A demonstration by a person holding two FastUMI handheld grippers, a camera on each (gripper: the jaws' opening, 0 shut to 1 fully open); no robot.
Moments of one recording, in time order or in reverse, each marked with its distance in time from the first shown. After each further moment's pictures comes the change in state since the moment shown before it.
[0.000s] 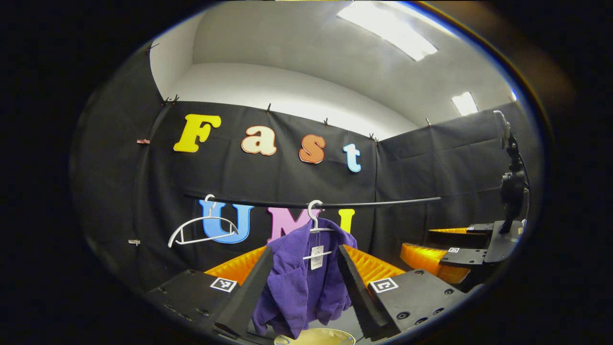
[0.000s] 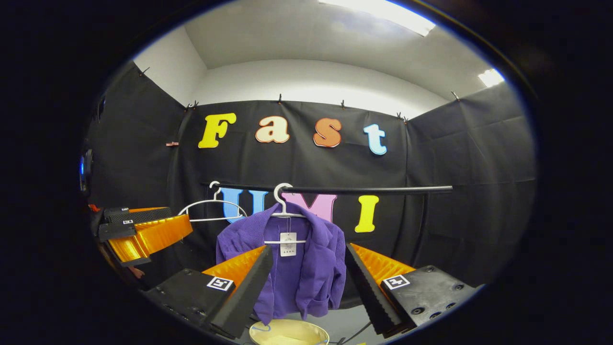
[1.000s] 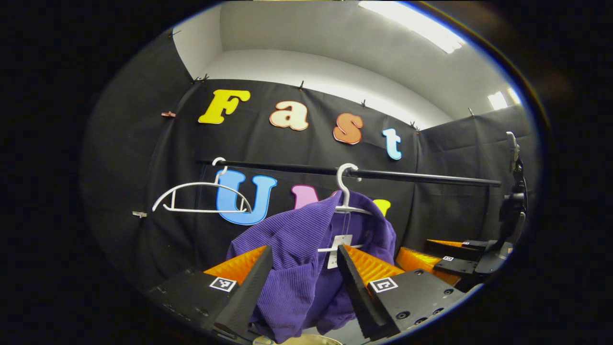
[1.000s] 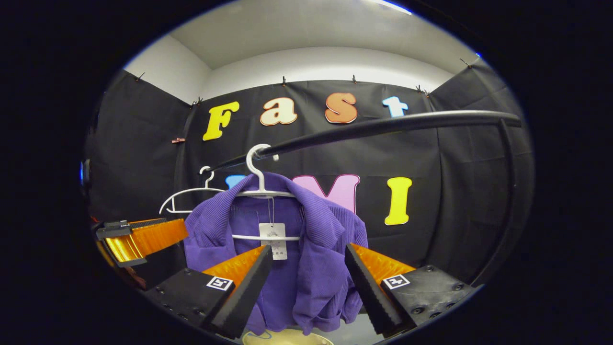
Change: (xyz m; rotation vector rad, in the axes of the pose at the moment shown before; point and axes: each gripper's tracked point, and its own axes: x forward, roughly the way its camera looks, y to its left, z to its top) left arm 0.130 0.026 -0.098 -0.078 0.026 0.314; right arm 0.178 -0.034 -0.100 0.069 0.027 0.225
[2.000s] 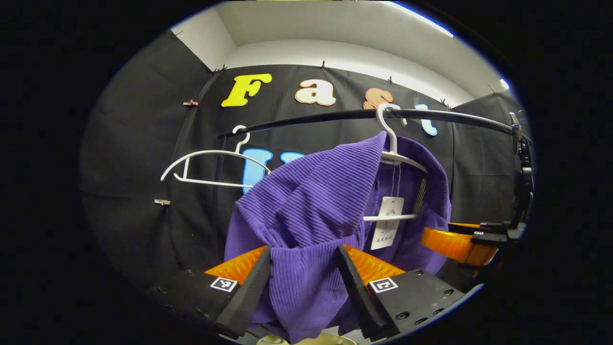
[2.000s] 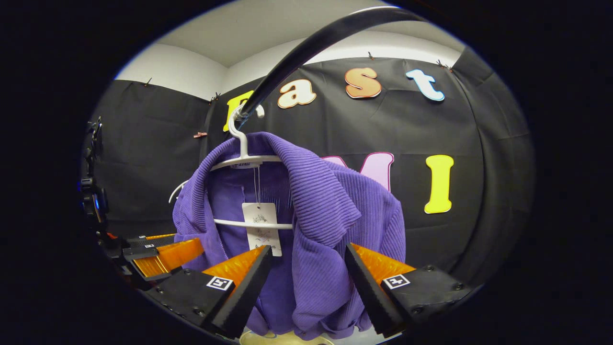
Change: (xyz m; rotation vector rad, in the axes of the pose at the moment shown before) left arm 0.054 0.003 -0.084 -0.002 0.089 0.123; right arm 0.073 0.002 -0.051 0.085 0.069 0.238
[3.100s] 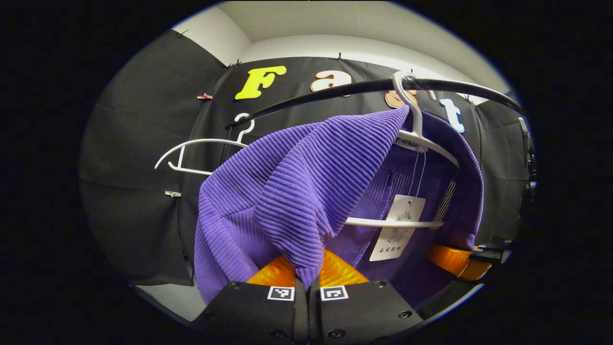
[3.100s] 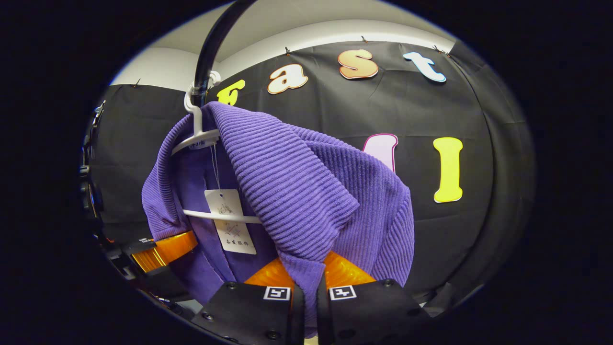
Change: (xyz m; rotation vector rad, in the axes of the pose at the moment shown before) left arm 0.064 0.007 -0.005 -0.017 0.011 0.186; right arm 0.064 -0.032 -0.026 0.023 0.066 -0.015
